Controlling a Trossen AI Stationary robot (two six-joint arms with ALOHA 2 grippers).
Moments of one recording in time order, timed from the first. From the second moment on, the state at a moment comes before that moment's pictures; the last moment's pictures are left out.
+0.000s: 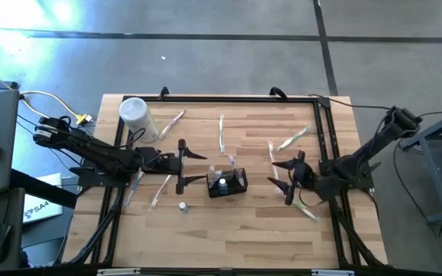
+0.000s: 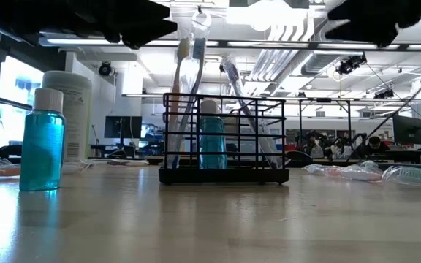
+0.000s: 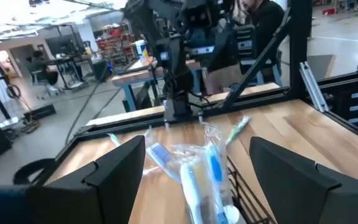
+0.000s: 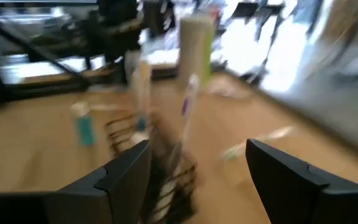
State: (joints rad) left arm -0.19 1.18 0.44 0.80 -0.20 0.20; right arm 0.65 0.98 0.50 0.08 0.95 0.40
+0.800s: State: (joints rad) left arm -0.19 0.88 0.44 0.47 -0.23 0.21; right arm 0.37 0.90 0.50 -0.58 -0.15 0.92
